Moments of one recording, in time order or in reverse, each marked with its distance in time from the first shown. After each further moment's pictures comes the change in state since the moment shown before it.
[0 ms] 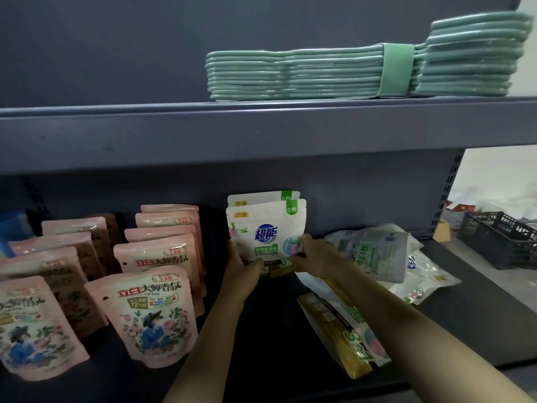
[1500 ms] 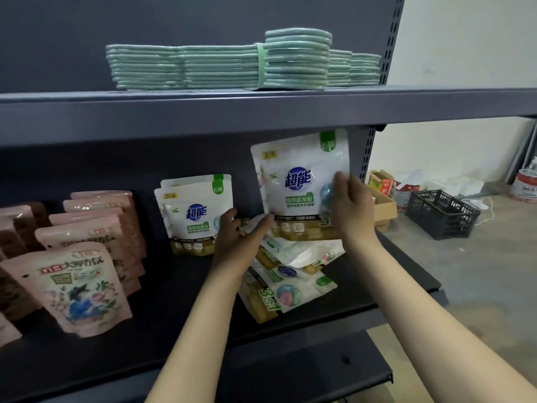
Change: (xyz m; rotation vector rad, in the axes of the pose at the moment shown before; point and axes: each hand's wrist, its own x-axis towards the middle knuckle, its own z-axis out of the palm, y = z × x) left_hand -0.108 0.074 0.095 -0.087 -0.063 0.065; right_hand -0.142 0.068 -0.106 0.780 0.898 0.071
